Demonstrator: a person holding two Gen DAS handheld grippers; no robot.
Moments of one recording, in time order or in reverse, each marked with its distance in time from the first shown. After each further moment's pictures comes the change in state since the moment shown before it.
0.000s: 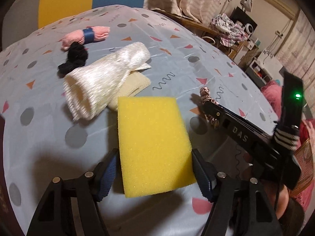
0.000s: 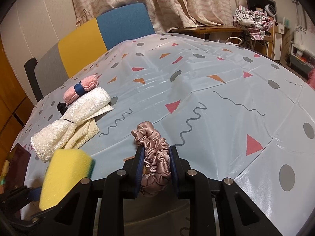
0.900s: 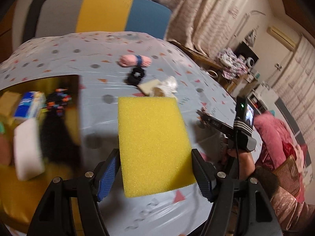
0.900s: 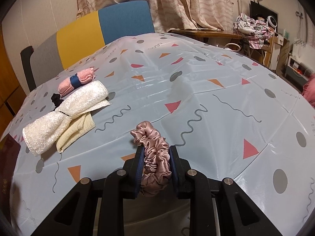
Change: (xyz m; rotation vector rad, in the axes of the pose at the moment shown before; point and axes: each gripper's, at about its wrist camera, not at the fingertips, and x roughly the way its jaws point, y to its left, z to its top) left arm -0.159 0.078 -0.073 -0.142 -0.196 -0.010; right arm 0.001 0.014 -0.001 -0.075 0.009 -0.087
